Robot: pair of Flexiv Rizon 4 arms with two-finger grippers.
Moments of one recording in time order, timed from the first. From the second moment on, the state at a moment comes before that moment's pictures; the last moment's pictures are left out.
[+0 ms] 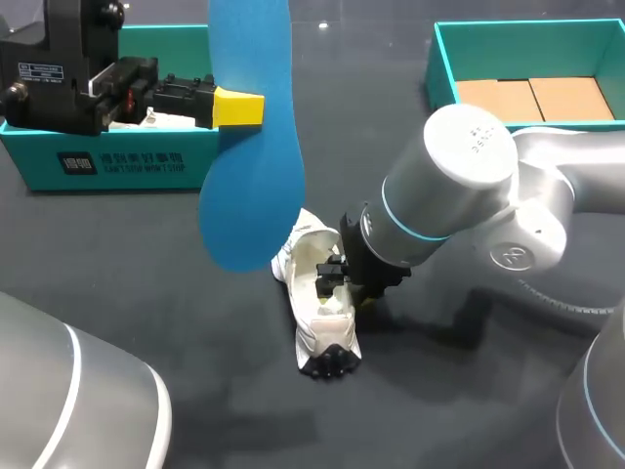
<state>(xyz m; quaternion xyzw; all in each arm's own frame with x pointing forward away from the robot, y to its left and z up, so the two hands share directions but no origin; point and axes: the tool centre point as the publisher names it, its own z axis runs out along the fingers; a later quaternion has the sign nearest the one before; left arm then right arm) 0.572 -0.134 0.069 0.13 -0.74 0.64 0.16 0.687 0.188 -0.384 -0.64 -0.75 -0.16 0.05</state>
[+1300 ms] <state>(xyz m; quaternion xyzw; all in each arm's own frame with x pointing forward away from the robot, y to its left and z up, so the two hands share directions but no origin) 0.572 -0.134 0.069 0.13 -0.74 0.64 0.16 0.721 0.166 -0.282 -0.57 -0.74 -0.32 0.15</state>
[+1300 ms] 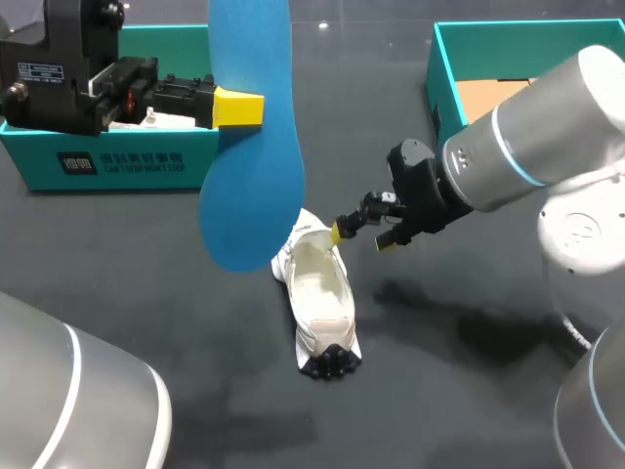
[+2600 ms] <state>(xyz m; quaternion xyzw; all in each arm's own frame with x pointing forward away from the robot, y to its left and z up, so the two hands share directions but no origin) 0.572 -0.134 0.069 0.13 -0.74 0.64 0.16 0.714 0.128 -0.198 -0.51 -0.67 -0.45 0.28</state>
